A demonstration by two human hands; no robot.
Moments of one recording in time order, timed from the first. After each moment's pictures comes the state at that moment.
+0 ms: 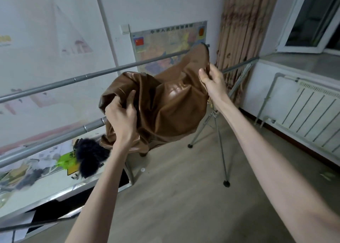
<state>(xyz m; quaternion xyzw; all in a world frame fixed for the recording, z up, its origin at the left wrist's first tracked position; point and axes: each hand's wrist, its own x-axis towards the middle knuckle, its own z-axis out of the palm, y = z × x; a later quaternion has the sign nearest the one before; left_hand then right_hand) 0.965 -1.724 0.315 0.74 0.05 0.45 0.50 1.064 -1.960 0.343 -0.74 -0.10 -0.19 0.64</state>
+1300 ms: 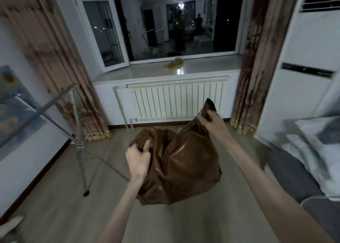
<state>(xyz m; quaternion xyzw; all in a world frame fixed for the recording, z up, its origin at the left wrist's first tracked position) 0.813 -2.059 0.216 0.78 -0.26 -0.01 0.57 0.634 -2.248 0.267 -0.74 0.35 -0.35 0.45</state>
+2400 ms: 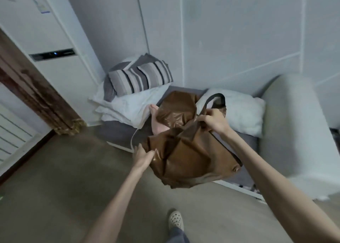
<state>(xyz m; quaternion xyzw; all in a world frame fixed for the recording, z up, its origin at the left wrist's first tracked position) 0.189 -2.171 0.103 0.58 -0.66 -0.45 0.12 -0.062 -2.059 0.194 -0.33 0.76 -0.48 0.30</state>
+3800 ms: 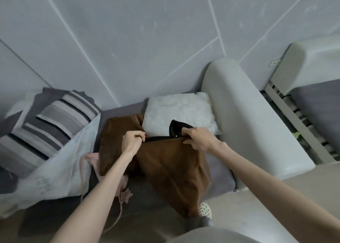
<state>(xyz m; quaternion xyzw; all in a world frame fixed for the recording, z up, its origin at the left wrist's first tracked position) -0.240 -2.370 0.091 0.38 -0.84 -0.39 0.04 -0.356 -2.129 0.098 -0.45 0.88 -0.12 0.13</state>
